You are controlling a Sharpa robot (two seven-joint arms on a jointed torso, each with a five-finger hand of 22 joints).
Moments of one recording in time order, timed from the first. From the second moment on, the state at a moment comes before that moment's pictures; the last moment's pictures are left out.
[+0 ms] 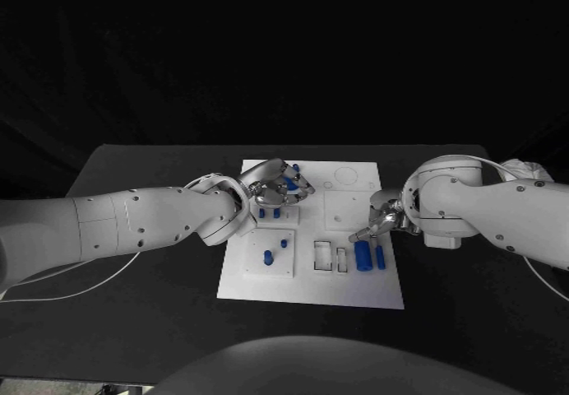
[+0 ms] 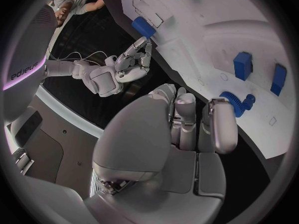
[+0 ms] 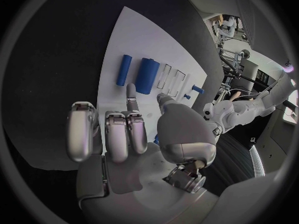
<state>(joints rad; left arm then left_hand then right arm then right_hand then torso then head) 1.18 -0.77 -0.23 1.43 -0.87 -0.45 0.30 1.59 -0.05 0.28 0.29 0.41 1.04 0.11 0.08 0.08 0.89 0.08 0.36 0.07 1.33 -0.02 1.12 0.87 0.04 1.47 0.08 1.34 1.31 1.37 -0.65 -0.22 1.53 -1.10 0.35 -0.67 0.90 -0.04 0.05 0.24 0.32 1.12 0.06 0.12 0.54 1.47 -0.01 1.57 1.31 1.47 -0.06 1.57 1.31 0.06 1.46 0.04 1.36 1.31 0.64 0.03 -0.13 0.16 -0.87</state>
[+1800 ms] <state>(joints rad) 1.18 -0.77 -0.23 1.43 -0.87 -0.42 0.27 1.59 -0.06 0.28 0.29 0.41 1.05 0.12 0.08 0.09 0.90 0.08 0.36 0.07 1.33 -0.02 1.12 0.87 0.04 1.46 0.09 1.34 1.31 1.33 -0.61 -0.22 1.46 -1.07 0.37 -0.68 0.95 -0.03 0.17 0.11 0.54 1.05 0.05 0.17 0.81 1.47 -0.02 1.57 1.31 1.47 -0.07 1.57 1.31 0.06 1.46 0.04 1.34 1.31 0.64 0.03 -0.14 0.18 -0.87</state>
